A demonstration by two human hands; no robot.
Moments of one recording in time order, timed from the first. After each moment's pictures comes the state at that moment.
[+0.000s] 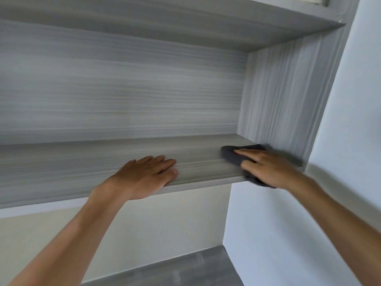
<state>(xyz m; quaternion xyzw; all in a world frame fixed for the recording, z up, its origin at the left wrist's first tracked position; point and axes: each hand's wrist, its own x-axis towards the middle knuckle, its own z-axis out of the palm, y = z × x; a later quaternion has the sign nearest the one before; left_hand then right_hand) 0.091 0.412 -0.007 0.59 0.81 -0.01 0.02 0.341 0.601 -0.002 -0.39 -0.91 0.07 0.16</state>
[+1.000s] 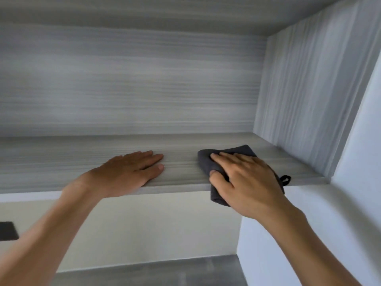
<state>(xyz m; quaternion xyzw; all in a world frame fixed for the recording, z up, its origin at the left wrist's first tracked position) 0.106 0.416 -0.006 0.53 0.85 0.02 0.03 0.315 0.572 -0.025 -0.27 -0.94 -0.05 0.23</state>
